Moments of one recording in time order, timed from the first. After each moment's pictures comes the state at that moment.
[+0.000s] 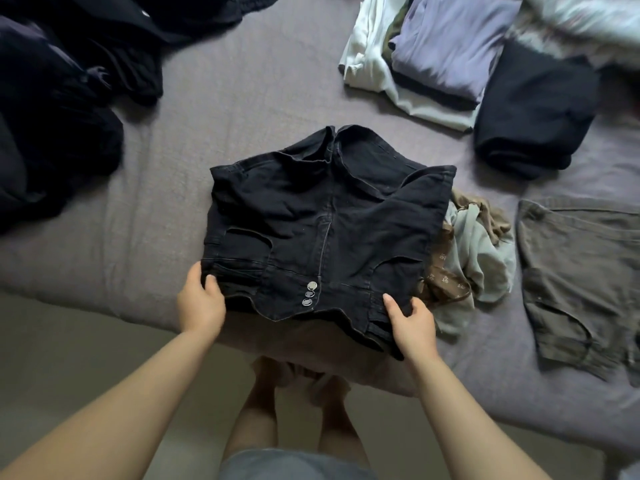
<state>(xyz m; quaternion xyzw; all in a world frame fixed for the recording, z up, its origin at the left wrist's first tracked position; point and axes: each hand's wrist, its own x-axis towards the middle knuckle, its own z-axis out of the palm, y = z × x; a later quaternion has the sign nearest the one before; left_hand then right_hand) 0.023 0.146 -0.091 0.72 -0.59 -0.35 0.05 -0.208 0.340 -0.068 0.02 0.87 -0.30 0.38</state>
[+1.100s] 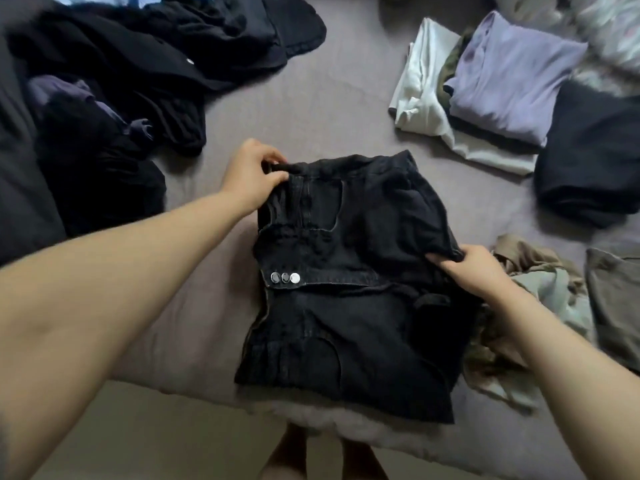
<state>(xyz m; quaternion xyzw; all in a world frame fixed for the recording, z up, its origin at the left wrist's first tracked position) -0.091 -0.112 -0.079 0.44 -0.83 -0.35 0.08 -0.308 0.176 -0.067 -0.20 0.90 -0.07 0.38</state>
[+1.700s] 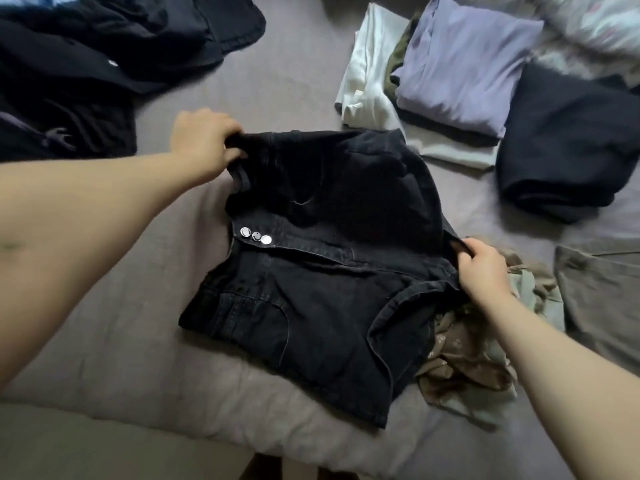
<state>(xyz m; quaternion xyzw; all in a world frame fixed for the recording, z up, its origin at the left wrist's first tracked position) -0.166 -0.141 -0.092 0.34 -0.93 -0.11 -0.02 -0.395 0.236 -0.117 -0.18 0.95 -0.13 0.23</state>
